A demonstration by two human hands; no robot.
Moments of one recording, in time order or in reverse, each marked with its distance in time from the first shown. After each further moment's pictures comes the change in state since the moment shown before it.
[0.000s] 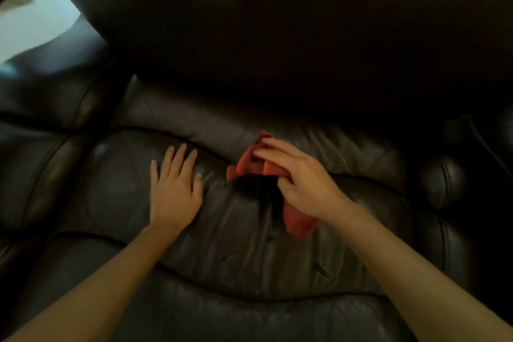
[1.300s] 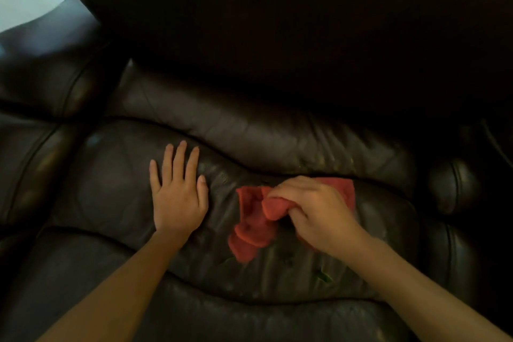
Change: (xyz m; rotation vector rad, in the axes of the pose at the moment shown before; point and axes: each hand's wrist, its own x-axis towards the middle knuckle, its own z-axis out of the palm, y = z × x) left_hand -0.009 0.002 0.028 0.092 0.081 -0.044; right_hand -0.027 -0.009 0.005 -0.068 -0.087 -0.037
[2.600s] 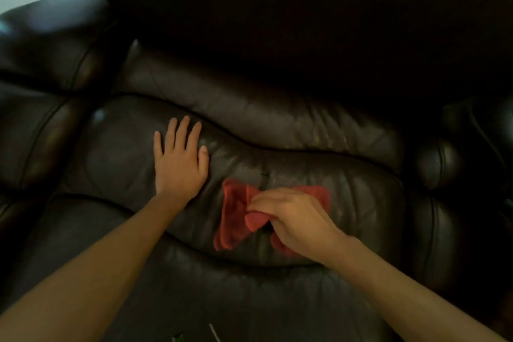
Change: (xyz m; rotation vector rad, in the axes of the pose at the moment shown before) left_hand -0.001 0.001 -0.019 -0.092 -0.040 0.035; right_hand -0.041 -0.025 0.037 -0.030 -0.153 -0.094
